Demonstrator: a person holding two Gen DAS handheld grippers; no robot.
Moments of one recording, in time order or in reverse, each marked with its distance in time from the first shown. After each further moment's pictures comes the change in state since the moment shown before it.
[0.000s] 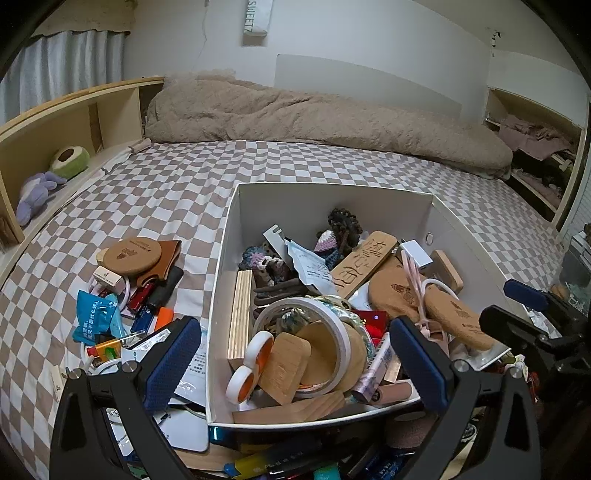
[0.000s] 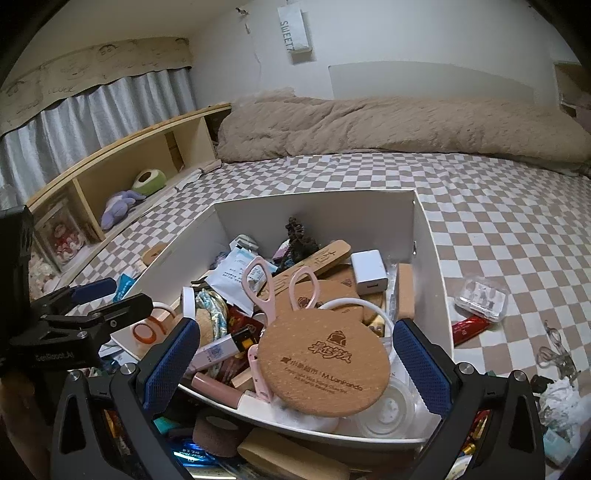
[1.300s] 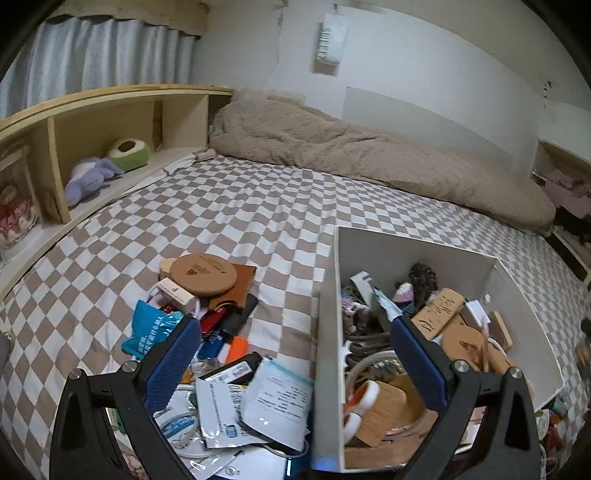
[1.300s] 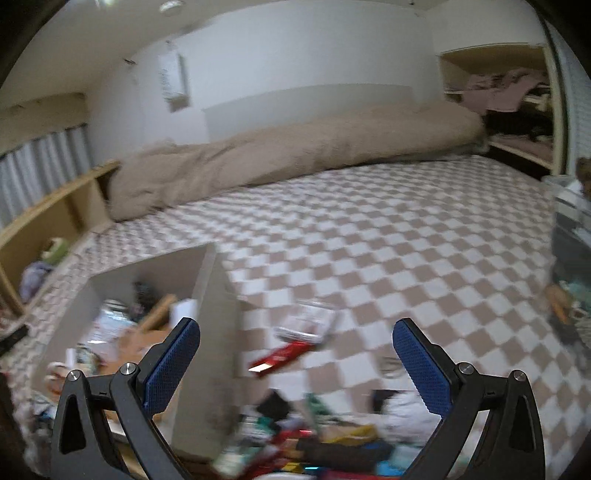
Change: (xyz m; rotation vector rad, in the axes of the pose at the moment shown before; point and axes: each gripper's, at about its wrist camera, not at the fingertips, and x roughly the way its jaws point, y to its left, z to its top) left arm -0.010 0.073 0.010 -0.173 -0.121 0.168; right arm -0.068 -0.144 0.003 0.208 -0.116 -0.399
